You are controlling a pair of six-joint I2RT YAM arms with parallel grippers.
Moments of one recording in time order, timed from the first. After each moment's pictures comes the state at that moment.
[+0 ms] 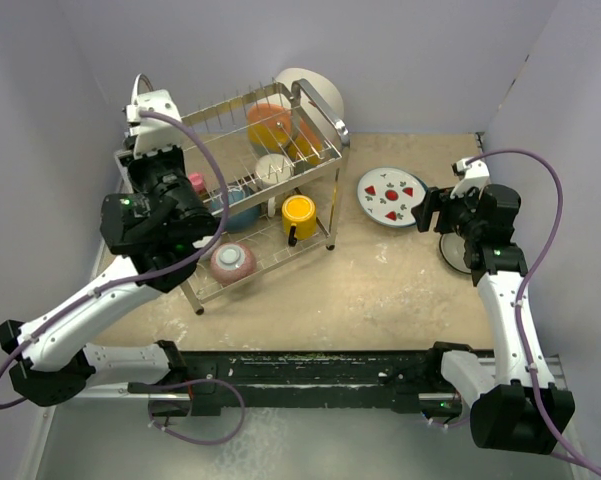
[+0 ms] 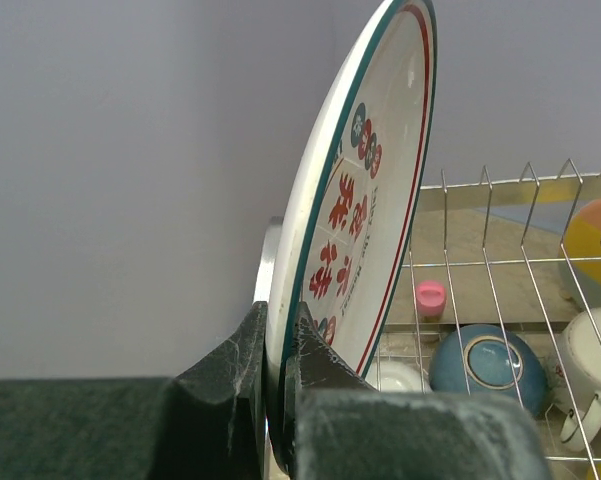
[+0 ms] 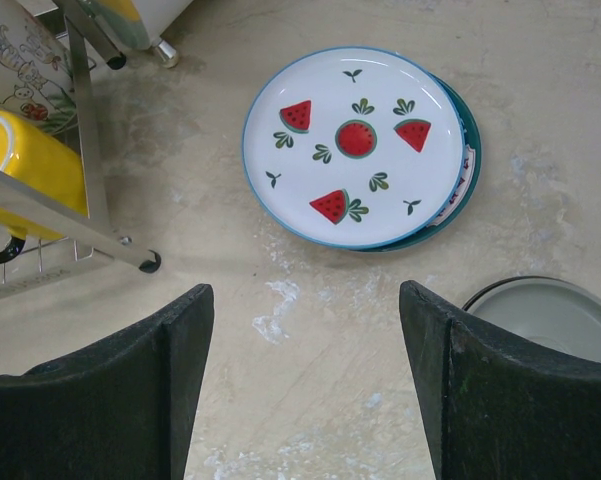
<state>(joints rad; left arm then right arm) -0.98 1.14 1.43 0.67 -1.58 1.10 -0.11 0.97 0.88 -0.33 -0.35 -0.01</state>
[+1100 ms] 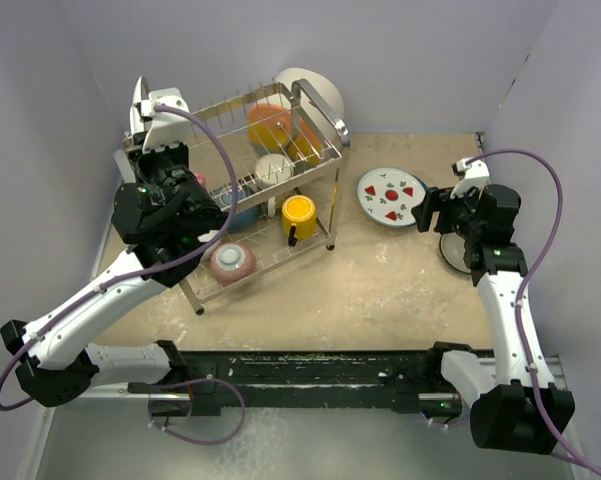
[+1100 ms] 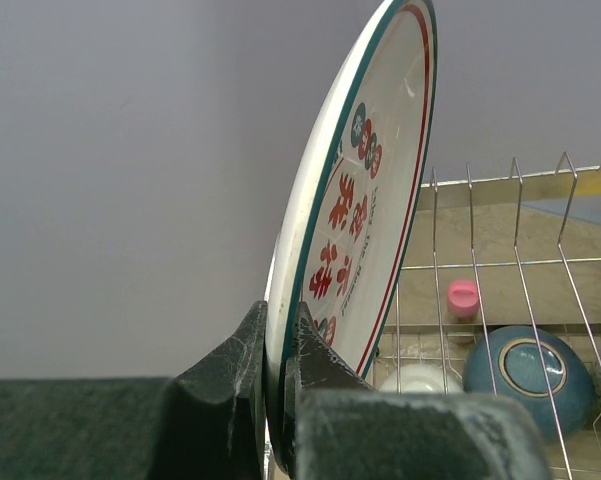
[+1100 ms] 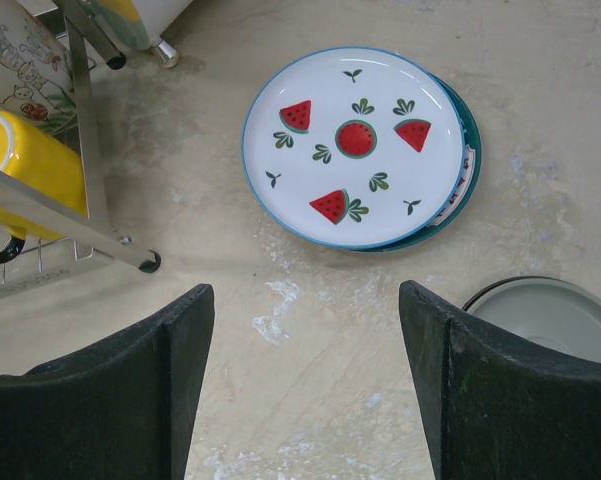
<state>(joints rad) -0.92 1.17 1.42 0.58 -1.58 1.08 -0.11 0.97 0.87 -0.33 -0.35 -0.01</state>
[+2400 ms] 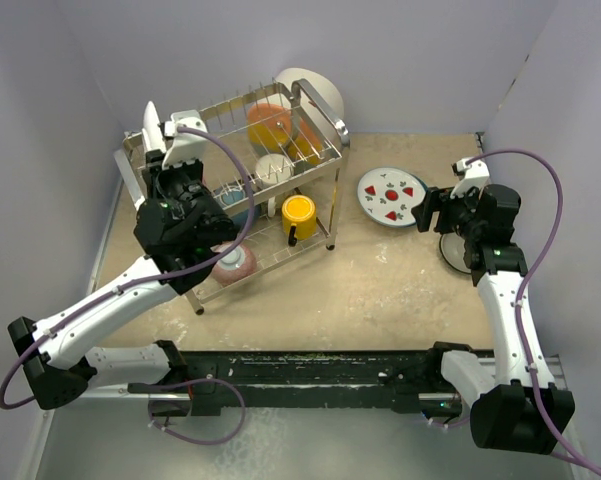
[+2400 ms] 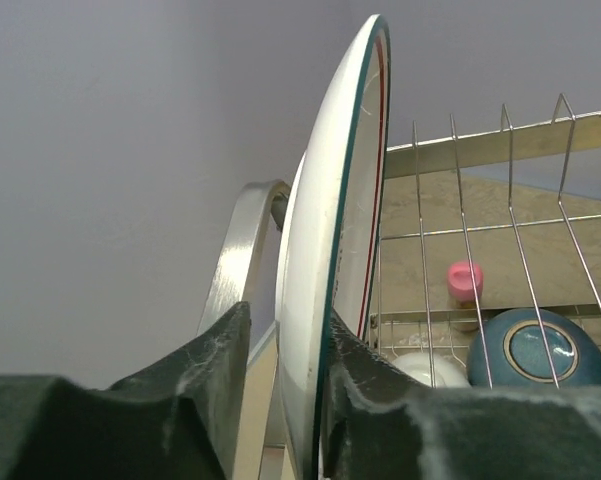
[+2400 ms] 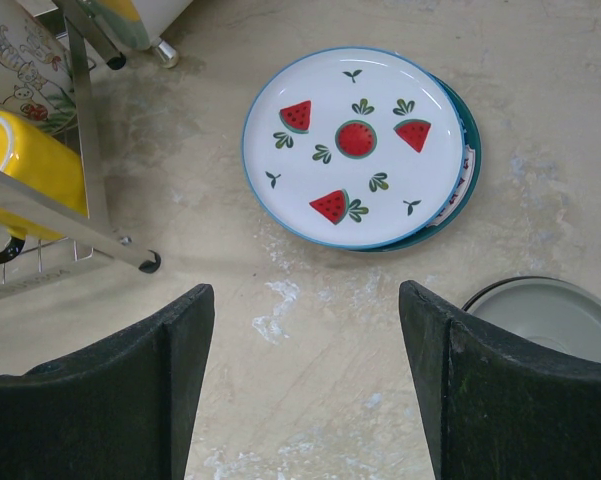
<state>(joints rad) -0.92 1.15 1.23 0.72 -1.58 1.10 -0.11 0.97 0.87 -0.33 -0.35 -0.01</state>
